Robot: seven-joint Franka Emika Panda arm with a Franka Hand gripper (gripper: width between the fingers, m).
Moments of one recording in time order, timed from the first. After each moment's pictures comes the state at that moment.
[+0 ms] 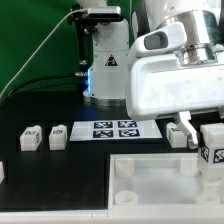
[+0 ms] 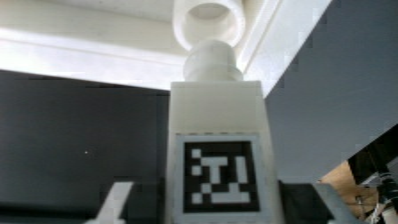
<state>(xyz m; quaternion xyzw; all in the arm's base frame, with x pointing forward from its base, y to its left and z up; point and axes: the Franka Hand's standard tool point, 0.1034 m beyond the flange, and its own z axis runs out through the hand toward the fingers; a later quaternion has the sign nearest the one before) 0.618 0.115 0.100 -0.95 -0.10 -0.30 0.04</state>
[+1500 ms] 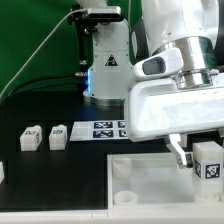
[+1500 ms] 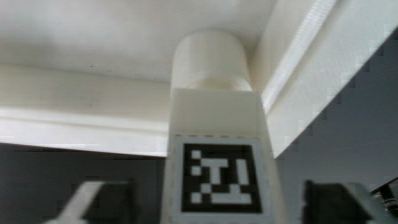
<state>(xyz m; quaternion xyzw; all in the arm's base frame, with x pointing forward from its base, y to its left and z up) 0.609 0.112 0.071 -0.95 -0.10 -0.29 0.03</state>
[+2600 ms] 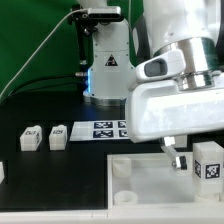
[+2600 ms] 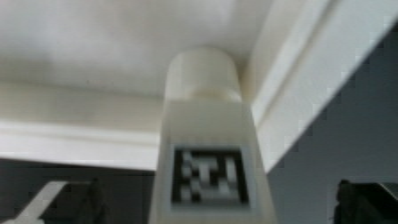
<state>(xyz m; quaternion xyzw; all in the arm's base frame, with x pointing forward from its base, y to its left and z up) 0.616 0.115 0.086 -0.96 -0.10 -0.24 0.04</state>
